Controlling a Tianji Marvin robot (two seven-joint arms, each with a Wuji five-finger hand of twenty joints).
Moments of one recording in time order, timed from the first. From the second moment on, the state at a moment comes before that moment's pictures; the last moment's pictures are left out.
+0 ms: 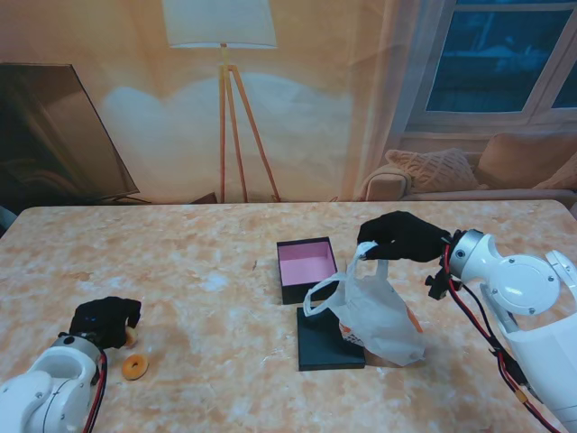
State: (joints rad) left arm 1.88 -1.06 -1.57 -1.70 1.19 0.05 -0.05; right arm -1.40 -0.99 1.41 -1.71 -0.22 -0.25 0.60; left_hand 0.96 -0.85 0.82 -0.26 0.80 0.00 1.00 0.54 1.06 0.20 0.46 0.83 1.12 0.21 0.67 0.86 0.80 0.24 1.23 0.57; right_hand 0.77 -0.45 0.72 -0.24 0.79 -0.07 0.98 1.12 0.95 -0.07 0.72 0.96 0.98 -0.10 0.94 0.82 0.54 0.17 1.00 0.39
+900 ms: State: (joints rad) left arm 1.28 -1.04 -1.05 -1.72 0.40 0.20 -0.35; right arm -1.40 -0.99 1.40 -1.70 -0.21 -0.25 0.61; left_hand 0.96 -0.85 0.84 -0.26 0.80 0.00 1.00 0.56 1.06 0.20 0.48 0.83 1.12 0.20 0.67 0.86 0.80 0.24 1.23 0.57; right_hand 0.77 -0.45 0.72 -0.24 0.79 -0.07 0.98 1.12 0.95 -0.07 0.72 0.96 0.98 -0.10 0.94 0.82 0.54 0.17 1.00 0.39
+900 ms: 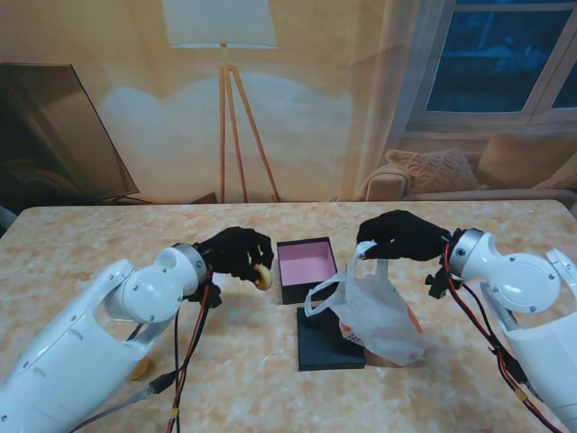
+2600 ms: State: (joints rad) left arm 0.97 -1.25 -0.58 -1.54 0.00 0.46 -0.18; right arm -1.42 -1.00 1.43 -1.72 -0.22 -0.25 0.58; left_hand 0.96 -0.84 0.87 -0.26 0.79 0.02 1.02 0.57 1.06 0.21 0.50 0.82 1.12 0.21 0.70 0.85 0.80 0.24 1.30 0.63; right_hand 0.77 -0.45 0.73 -0.24 0.79 -0.07 0.98 1.12 0.95 -0.07 0.72 0.96 0.98 -0.10 0.94 0.82 0.54 0.18 1.01 0.40
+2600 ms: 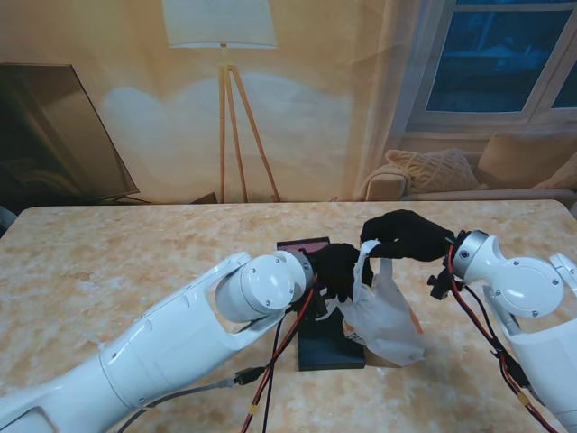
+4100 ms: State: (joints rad) left arm 1.38 -1.06 -1.03 -1.81 0.47 0.26 -0.45; right arm -1.43 -1.00 1.43 -1.72 -0.22 -0.26 0.57; left_hand 0.87 -0.67 0.91 -0.20 0.82 0.21 0.45 0.46 0.76 0.31 0.50 0.46 0.77 0.32 0.55 0.68 0.48 0.29 1.10 0.61; right_hand 0.77 -0.45 0.73 -0.24 0.79 -0.07 0.98 1.12 0.95 -0.07 0.72 0.96 0.98 -0.10 0.94 0.82 0.54 0.18 1.01 0.40
